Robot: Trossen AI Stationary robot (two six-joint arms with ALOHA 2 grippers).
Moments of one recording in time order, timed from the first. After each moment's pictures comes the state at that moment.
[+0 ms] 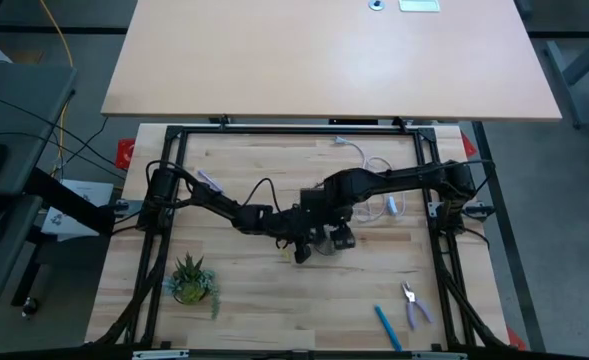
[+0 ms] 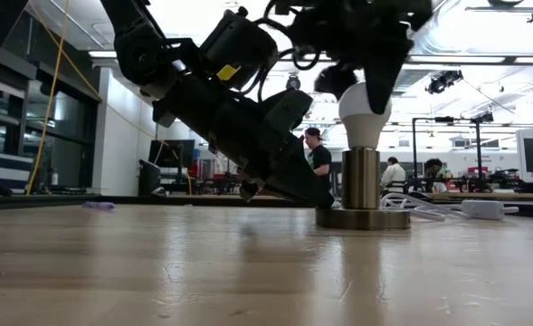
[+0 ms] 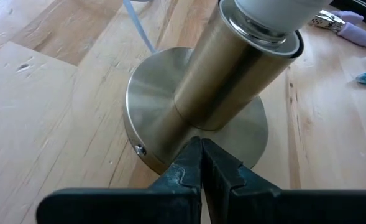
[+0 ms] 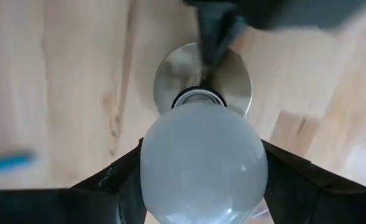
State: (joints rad) left arm -0.08 2.06 1.01 0.40 -0.05 -0.42; right arm 0.06 1.90 1.64 -1.27 -0.14 -0.14
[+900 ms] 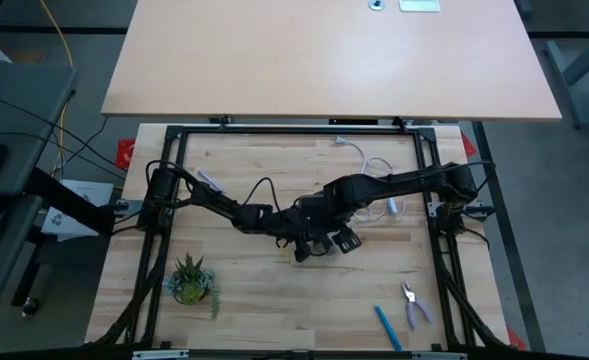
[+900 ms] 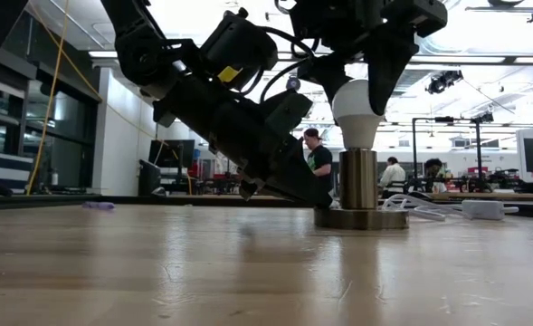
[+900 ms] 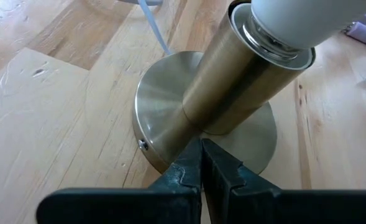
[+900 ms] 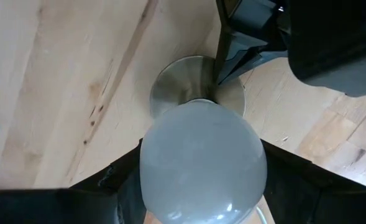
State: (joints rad) left arm -0.08 2.06 1.01 0.39 -0.07 -0.41; right arm 0.09 1.90 1.64 -1.22 -0.06 -0.40
